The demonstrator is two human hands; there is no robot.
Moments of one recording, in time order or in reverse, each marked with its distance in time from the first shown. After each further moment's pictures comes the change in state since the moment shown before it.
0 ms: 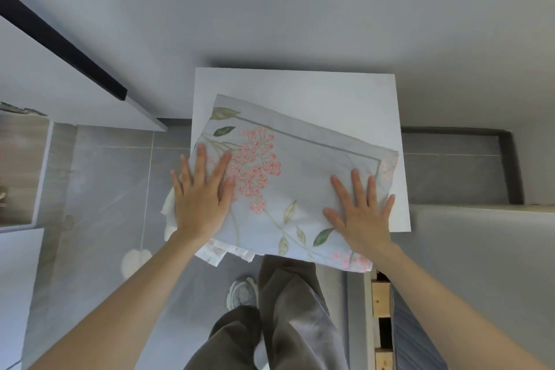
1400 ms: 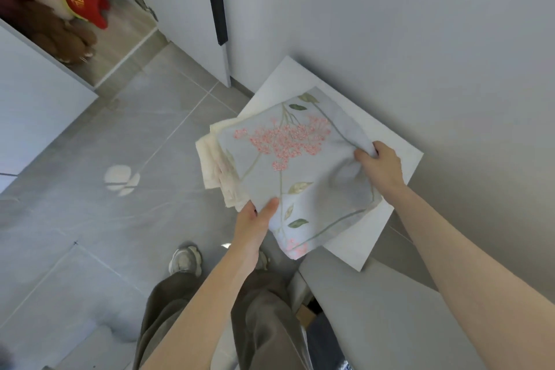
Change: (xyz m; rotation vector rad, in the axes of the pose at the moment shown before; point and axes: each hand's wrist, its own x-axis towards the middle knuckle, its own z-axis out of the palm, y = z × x) left_hand -0.128 0.169 -0.021 -1.887 0.190 -0.852; right_hand 0.073 -0.023 -0.179 0.521 -0.008 -0.159
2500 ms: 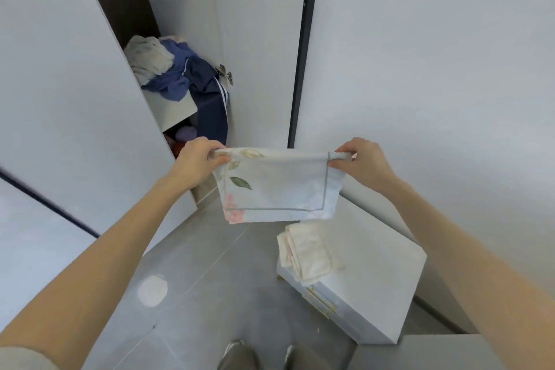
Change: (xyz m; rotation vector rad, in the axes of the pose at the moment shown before) left_hand -0.237 0.397 -0.189 1.222 0.289 1.017; right_hand -0.247 -0.323 -0.135 -0.037 0.025 -0.758
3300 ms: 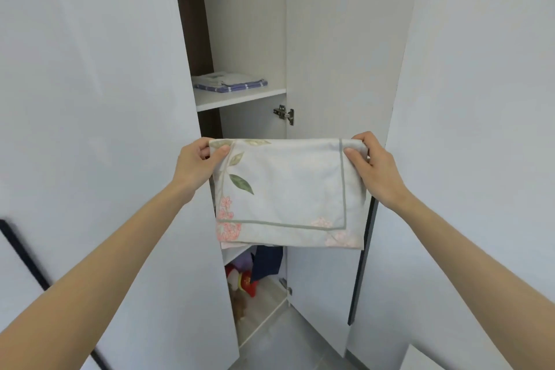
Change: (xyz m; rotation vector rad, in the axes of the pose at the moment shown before) left_hand 0.129 -0.051 -0.277 -0.541 0.543 -0.066; right_hand 0.167 -0.265 -0.016 0.274 0.325 -0.443
